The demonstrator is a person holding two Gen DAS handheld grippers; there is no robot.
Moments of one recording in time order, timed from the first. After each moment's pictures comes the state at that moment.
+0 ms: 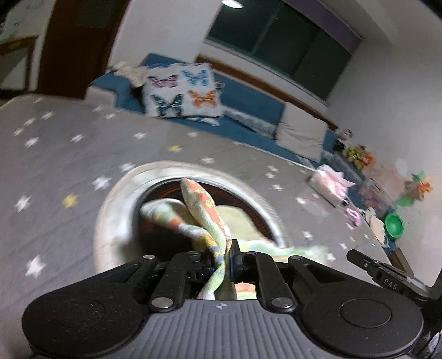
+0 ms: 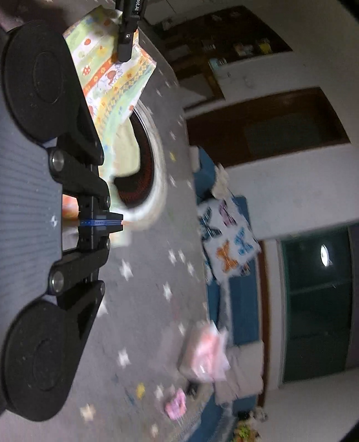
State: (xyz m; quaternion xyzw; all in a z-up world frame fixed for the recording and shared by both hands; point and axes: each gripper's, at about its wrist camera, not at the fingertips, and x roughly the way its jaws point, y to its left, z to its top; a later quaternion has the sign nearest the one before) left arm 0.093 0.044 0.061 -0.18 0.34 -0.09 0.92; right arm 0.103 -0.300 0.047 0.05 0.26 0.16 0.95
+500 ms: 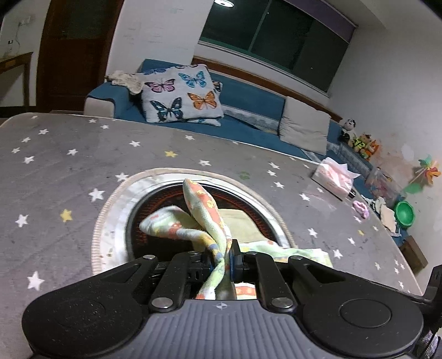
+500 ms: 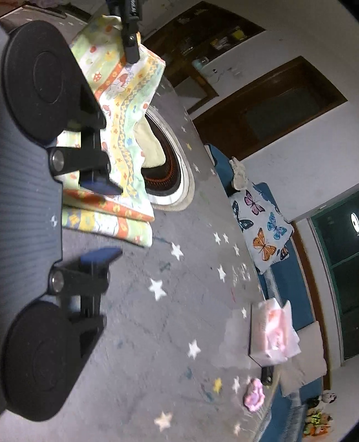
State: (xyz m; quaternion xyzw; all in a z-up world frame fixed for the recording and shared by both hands) left arm 0.097 0.031 0.062 -0.14 0.34 -0.07 0.93; right arm 0.120 -0.327 -0.001 0.16 0.34 0.18 0.91
